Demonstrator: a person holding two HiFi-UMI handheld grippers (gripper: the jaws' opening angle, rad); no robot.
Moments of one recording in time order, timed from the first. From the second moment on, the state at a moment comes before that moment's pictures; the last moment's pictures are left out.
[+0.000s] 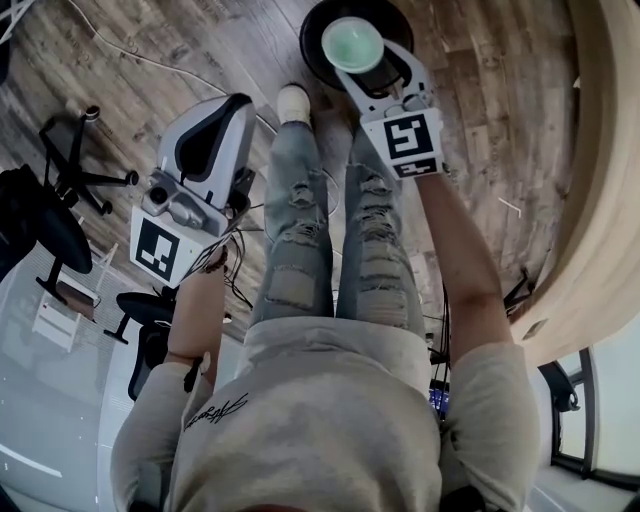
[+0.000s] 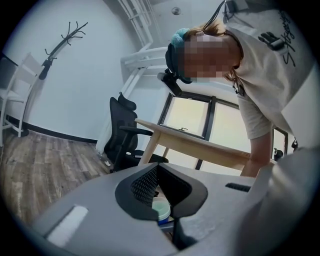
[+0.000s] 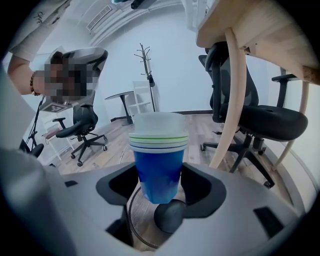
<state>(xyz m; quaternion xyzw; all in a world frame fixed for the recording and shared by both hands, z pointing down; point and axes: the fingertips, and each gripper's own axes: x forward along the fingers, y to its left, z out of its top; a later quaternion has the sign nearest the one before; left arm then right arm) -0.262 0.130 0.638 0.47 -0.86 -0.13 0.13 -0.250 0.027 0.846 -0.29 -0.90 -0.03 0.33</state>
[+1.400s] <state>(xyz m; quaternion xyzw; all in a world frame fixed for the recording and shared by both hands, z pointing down) -0.248 0.145 0.673 0.47 -0.86 -0.14 0.15 -0.230 0.034 0.994 -0.26 -0.84 -0.05 0.48</state>
